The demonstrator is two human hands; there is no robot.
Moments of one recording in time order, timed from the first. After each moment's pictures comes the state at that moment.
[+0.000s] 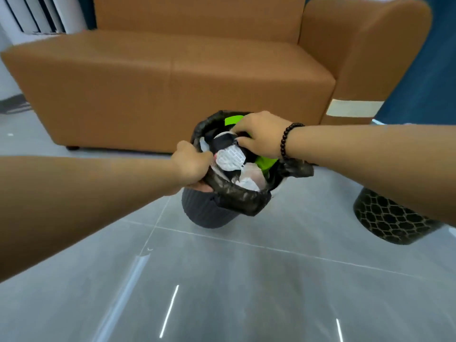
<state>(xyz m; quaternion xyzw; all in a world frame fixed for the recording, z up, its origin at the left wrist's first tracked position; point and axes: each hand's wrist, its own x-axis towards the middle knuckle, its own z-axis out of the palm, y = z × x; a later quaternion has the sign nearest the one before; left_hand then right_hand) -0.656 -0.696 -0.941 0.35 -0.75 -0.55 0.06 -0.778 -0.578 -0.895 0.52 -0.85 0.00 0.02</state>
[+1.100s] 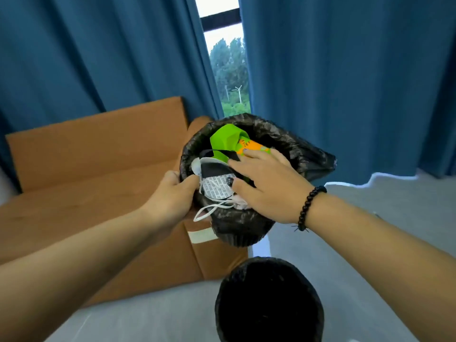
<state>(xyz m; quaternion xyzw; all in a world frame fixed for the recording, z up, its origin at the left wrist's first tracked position) -1.008 -0.296 -0.657 0.18 -0.77 -0.58 0.18 -1.080 -0.130 -0.661 0.44 -0.86 0.21 0.15</state>
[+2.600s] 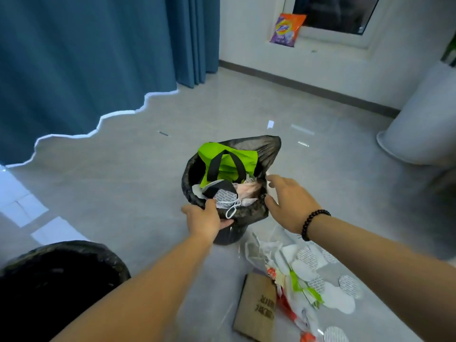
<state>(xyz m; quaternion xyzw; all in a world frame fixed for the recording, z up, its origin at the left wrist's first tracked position) -1.141 0.029 -1.027 0.16 -0.63 -0.73 -0.21 -1.046 0.173 -0.966 -0.20 -0.97 0.15 0.03</state>
